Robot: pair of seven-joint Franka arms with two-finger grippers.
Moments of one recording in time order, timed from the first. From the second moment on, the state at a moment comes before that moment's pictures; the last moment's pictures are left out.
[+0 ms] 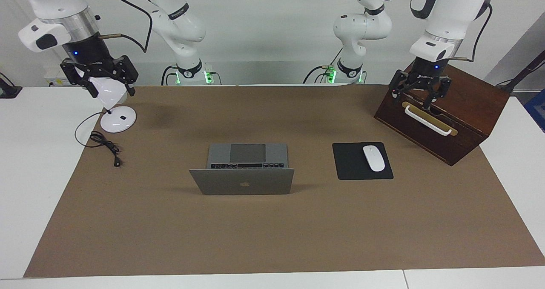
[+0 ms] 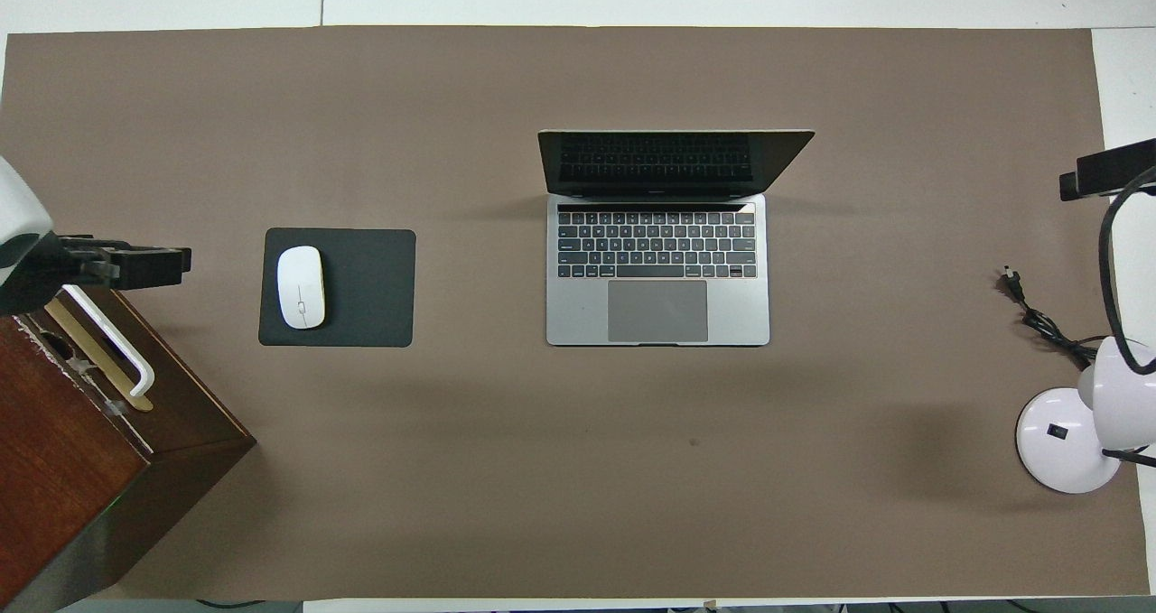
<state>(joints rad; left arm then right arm) -0.08 -0.23 0.01 -1.95 -0.06 1.95 0.15 -0.37 0.03 0.33 -1.44 0.02 1.57 -0.05</state>
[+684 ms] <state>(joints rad) -0.04 -0.03 0.00 -1.56 -0.05 1.59 0.15 -0.34 0.05 0.34 -1.42 0.04 1.60 -0.04</state>
